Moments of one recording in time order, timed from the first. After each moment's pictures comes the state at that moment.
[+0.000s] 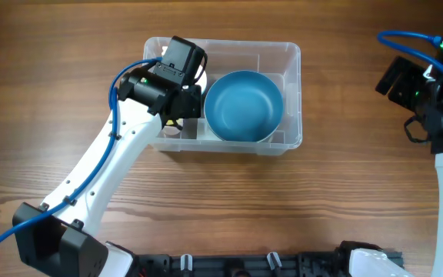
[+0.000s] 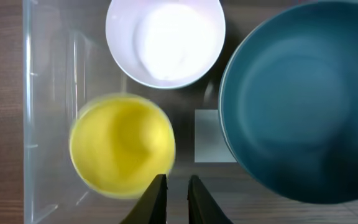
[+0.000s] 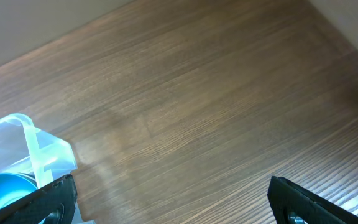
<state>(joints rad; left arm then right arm) -0.46 1.62 1.47 -1.03 -0.17 -0.39 -0.13 1.29 1.51 -1.08 0.22 0.30</state>
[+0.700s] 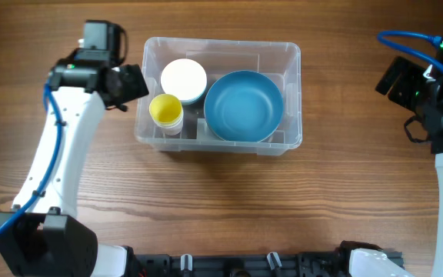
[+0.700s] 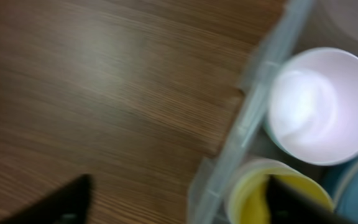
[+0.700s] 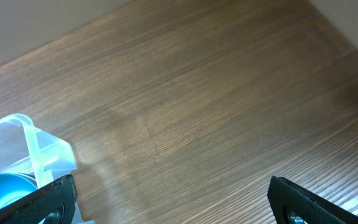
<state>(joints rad) -0.06 1.62 1.47 -1.03 -0.17 -0.41 -0.13 1.29 1.51 -1.08 0.22 0.30</state>
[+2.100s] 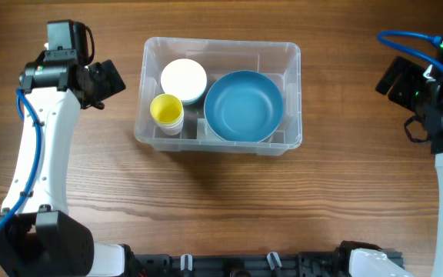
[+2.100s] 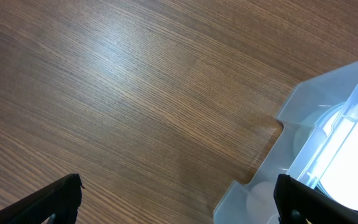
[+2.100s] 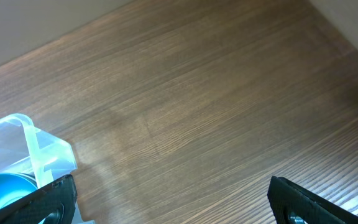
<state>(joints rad) 0.06 1.62 1.47 -1.01 -0.17 -0.41 -0.13 1.29 1.51 -1.08 0.22 0.30</state>
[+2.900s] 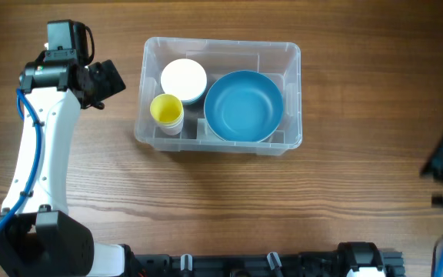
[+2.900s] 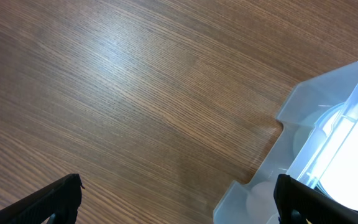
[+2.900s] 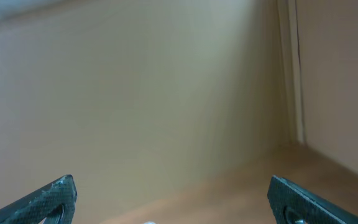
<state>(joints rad) 0.06 1.62 1.47 -1.01 -0.17 -0.42 0.00 0.50 1.34 -0.73 0.22 0.31</state>
